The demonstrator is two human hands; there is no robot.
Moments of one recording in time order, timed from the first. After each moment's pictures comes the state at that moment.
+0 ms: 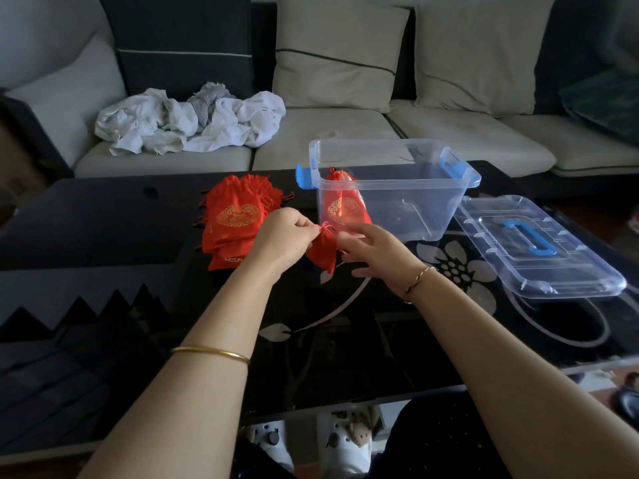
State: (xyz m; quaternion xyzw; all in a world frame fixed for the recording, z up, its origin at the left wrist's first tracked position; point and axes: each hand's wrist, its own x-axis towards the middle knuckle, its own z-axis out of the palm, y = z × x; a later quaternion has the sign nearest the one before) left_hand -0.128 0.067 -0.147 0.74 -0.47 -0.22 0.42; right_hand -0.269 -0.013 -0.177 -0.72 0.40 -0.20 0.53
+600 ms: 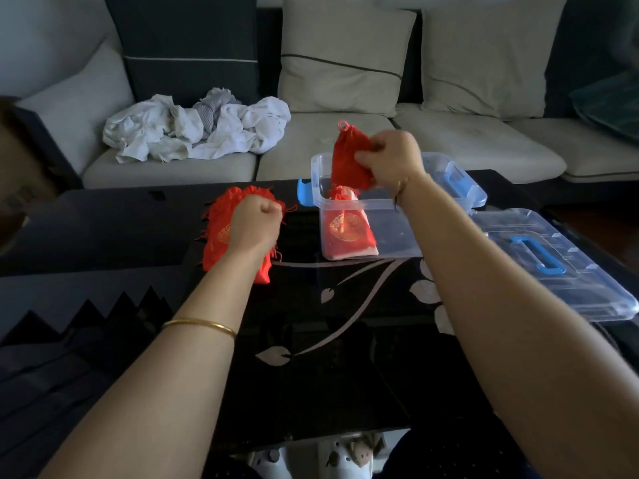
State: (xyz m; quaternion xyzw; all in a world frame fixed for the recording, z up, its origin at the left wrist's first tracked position) left_hand -0.078 0.028 -0.141 0.77 -0.38 -0.14 0.49; right_hand -0.224 -0.091 -0.071 -0.76 0.45 -0.36 0.31
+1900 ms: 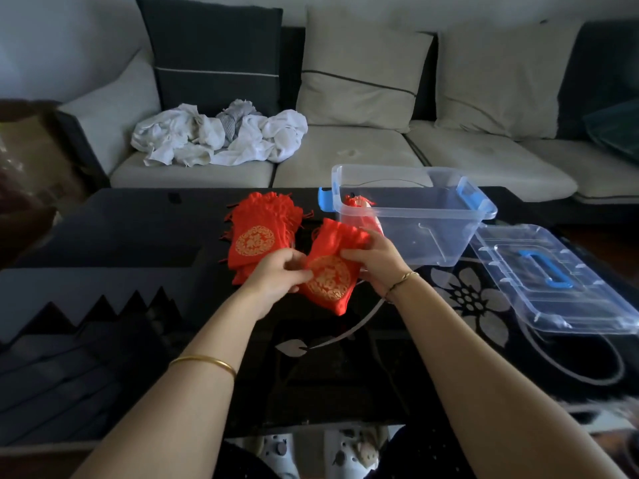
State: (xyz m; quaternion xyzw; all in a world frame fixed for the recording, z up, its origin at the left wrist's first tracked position) left_hand -0.089 0.085 -0.180 0.69 -0.38 -0.38 0.49; right_hand -0.232 -0.020 -0.166 -0.61 0.36 -0.30 0.64
